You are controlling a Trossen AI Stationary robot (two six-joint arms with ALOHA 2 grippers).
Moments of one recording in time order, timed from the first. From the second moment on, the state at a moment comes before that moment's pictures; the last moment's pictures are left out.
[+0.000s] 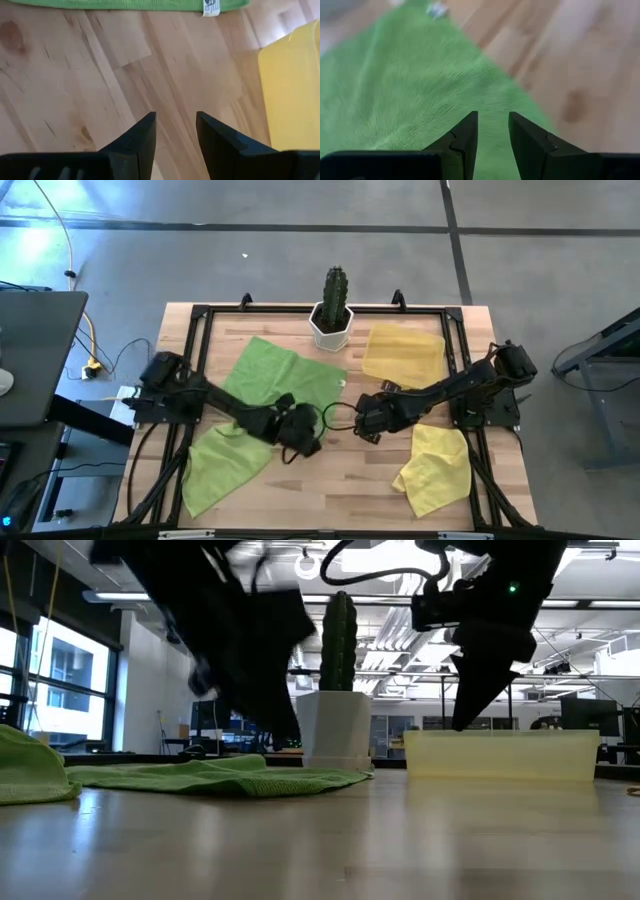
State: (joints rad) left arm -0.23 1.87 1.08 -0.31 -0.58 -0.75; right arm 0.30 1.66 1.07 -0.79 0.43 0.65
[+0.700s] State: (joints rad) left arm -0.41 1.95 1.08 -0.18 -0.05 -0.47; right arm 0.26 1.66 1.07 -0.43 0.59 0.33
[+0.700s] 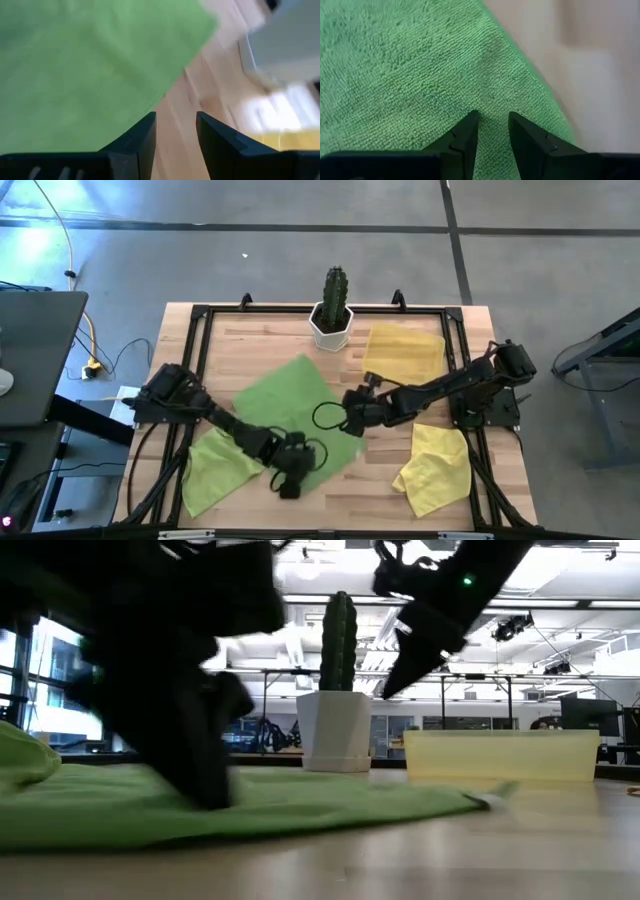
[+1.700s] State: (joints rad) left arm -0.53 1.62 1.11 -0.37 0.01 -0.57; right arm 0.07 1.97 1.06 -0.02 0.33 0.14
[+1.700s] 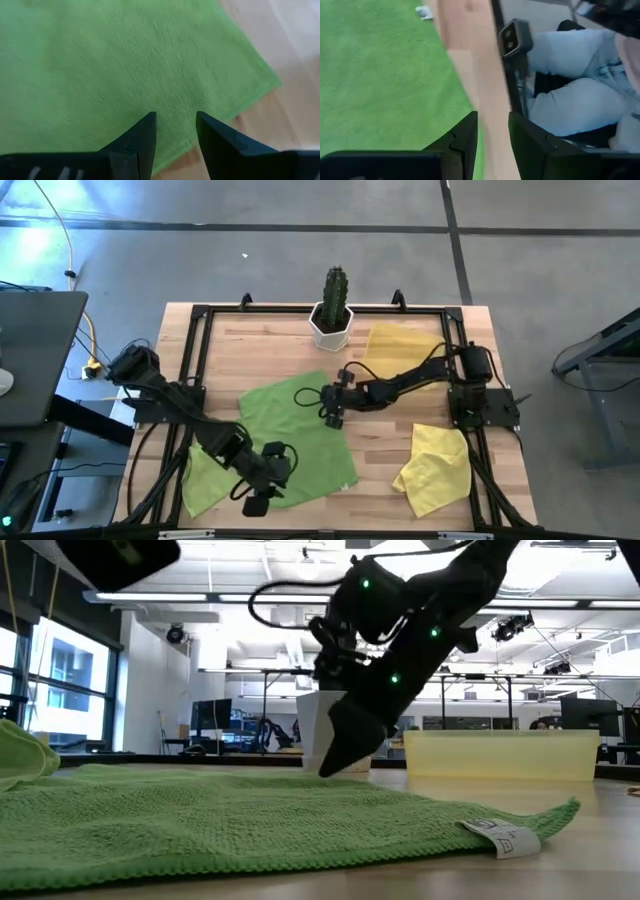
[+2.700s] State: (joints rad) left arm -0.53 1.66 1.11 -0.56 -0.25 -0.57; right arm 0.16 1.66 1.06 -0.42 0.30 0.39
